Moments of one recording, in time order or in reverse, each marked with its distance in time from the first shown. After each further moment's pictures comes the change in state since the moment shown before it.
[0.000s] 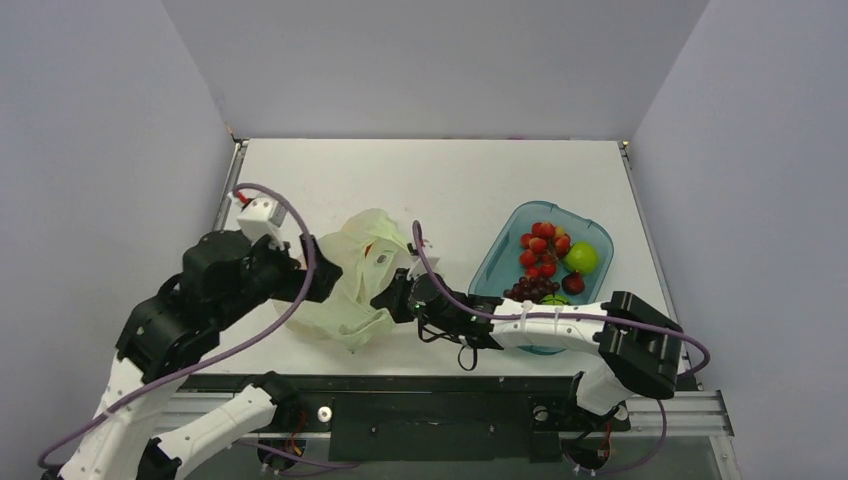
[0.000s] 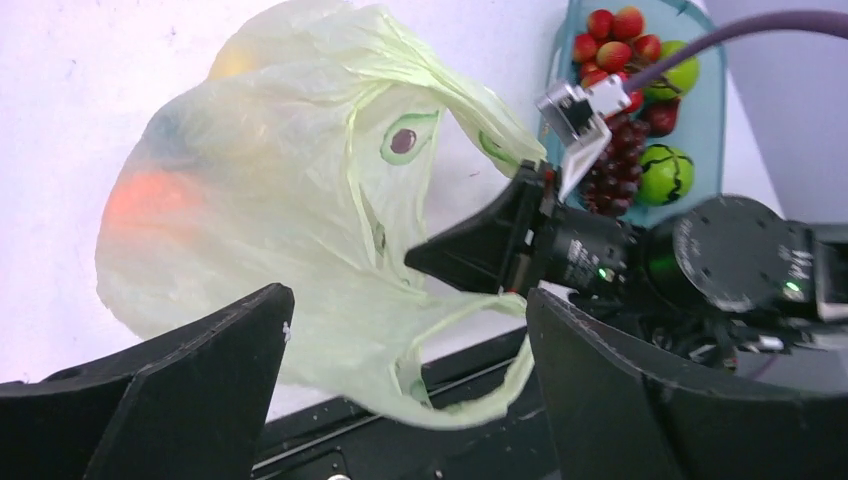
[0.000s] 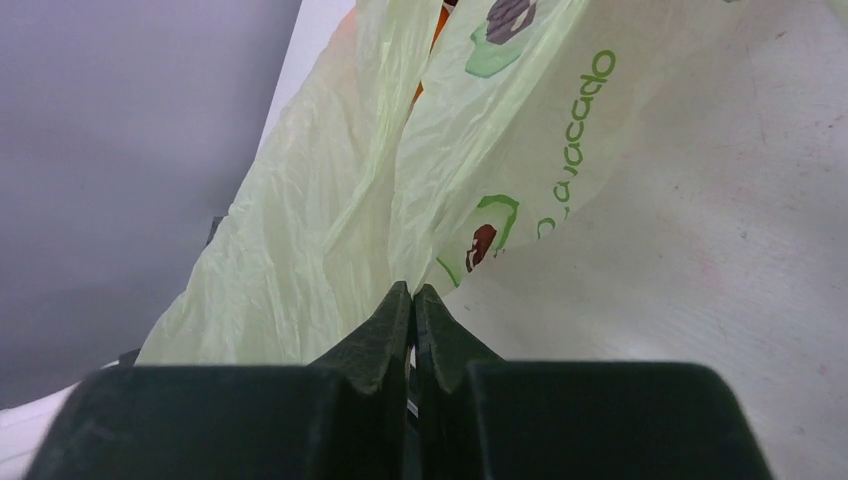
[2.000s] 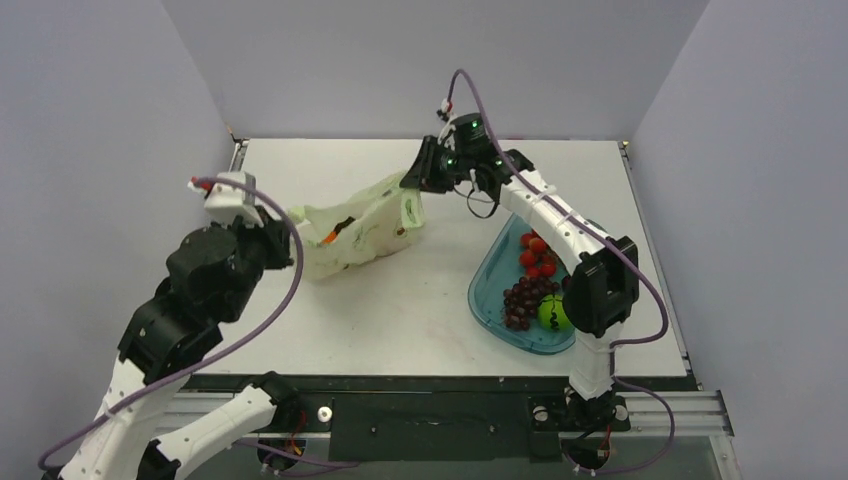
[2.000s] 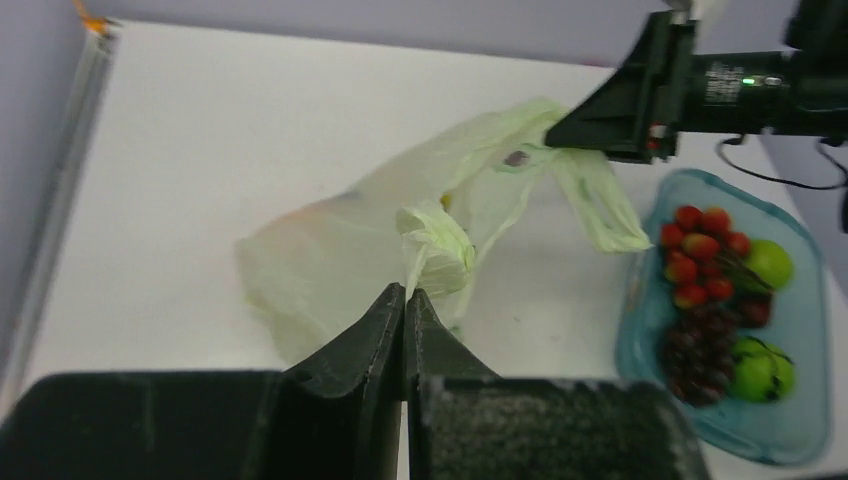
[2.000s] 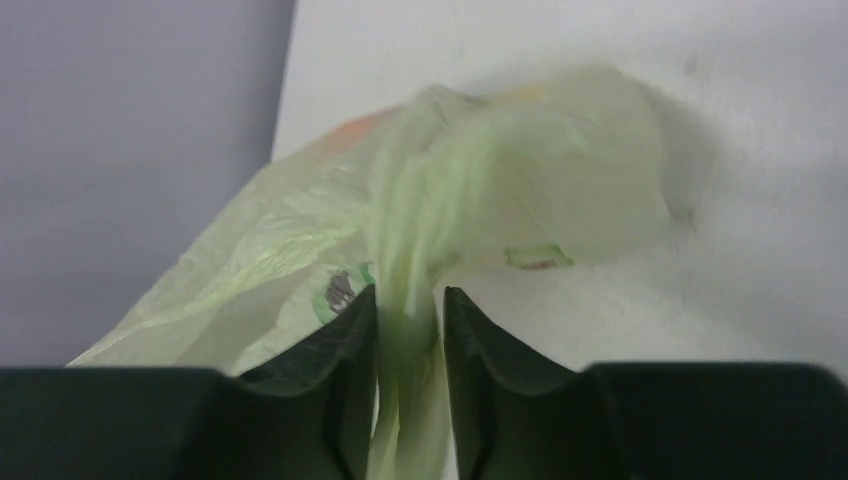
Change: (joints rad) left arm -0.001 0.097 0.042 0.289 -0.440 0.171; right arm -0.615 0.410 1.064 -0.744 -0.606 -0.222
